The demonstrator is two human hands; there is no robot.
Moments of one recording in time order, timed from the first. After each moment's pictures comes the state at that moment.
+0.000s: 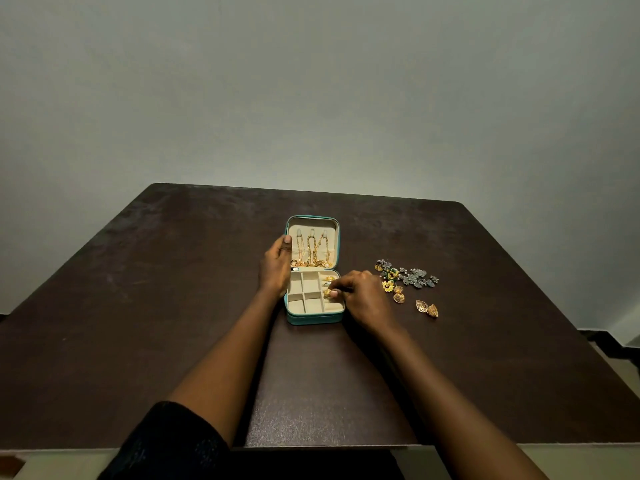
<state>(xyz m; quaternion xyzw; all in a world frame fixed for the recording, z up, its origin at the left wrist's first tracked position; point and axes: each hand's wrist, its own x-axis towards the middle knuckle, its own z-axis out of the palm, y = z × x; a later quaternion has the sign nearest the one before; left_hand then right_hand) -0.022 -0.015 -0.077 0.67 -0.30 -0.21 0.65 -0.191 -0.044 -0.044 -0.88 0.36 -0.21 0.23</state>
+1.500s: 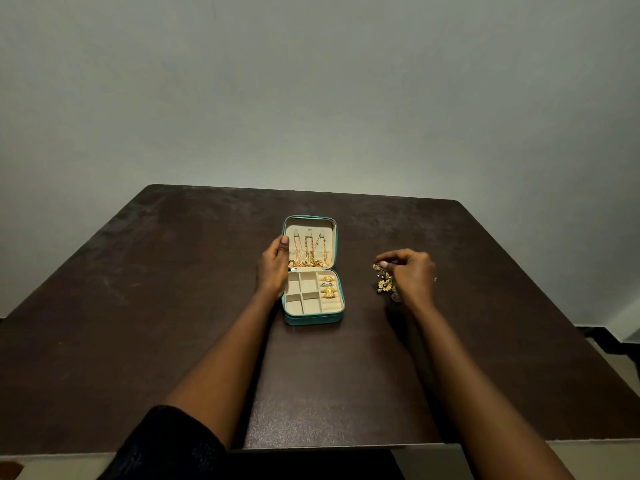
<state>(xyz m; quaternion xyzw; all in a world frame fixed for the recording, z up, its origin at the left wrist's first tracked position) -0.020 -0.016 -0.080 0.66 -0.31 -0.21 0.65 -0.226 -0.099 -0.029 -0.71 0.49 -0.38 0.34</state>
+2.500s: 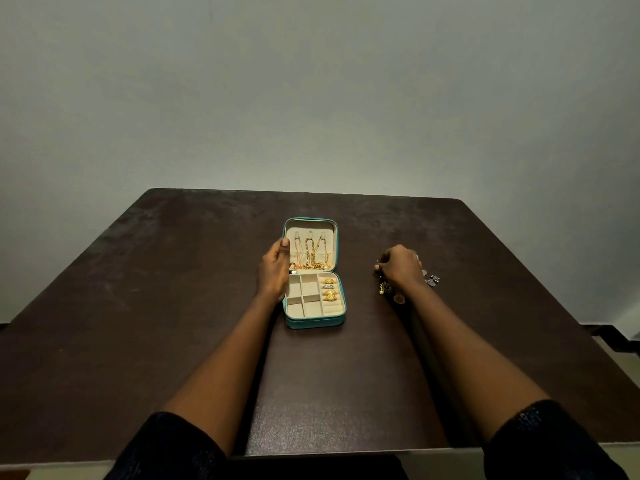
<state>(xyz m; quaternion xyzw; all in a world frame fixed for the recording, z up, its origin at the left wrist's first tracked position) -0.018 -0.018 -0.082 0.66 -0.30 -0.22 0.66 -0.204 -0.142 -0.040 -0.80 0.54 -0.15 0.19</state>
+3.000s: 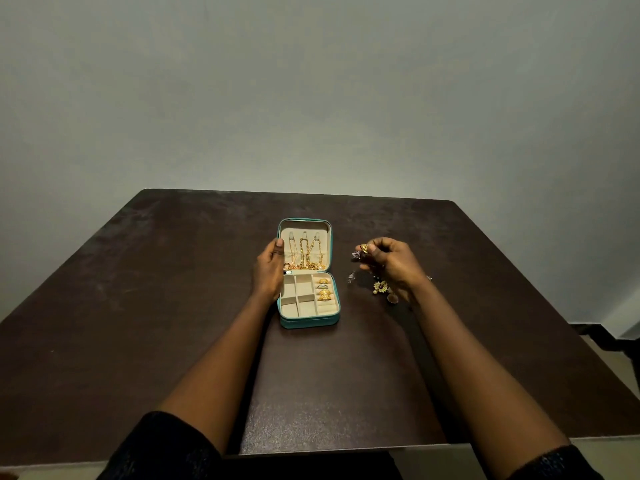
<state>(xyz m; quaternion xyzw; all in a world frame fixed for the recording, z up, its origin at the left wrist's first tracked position) -0.019 -0.016 -0.079 0.66 -0.30 -0.21 0.65 -0.211 -0.113 -0.018 -0.61 0.34 -0.32 0.64</state>
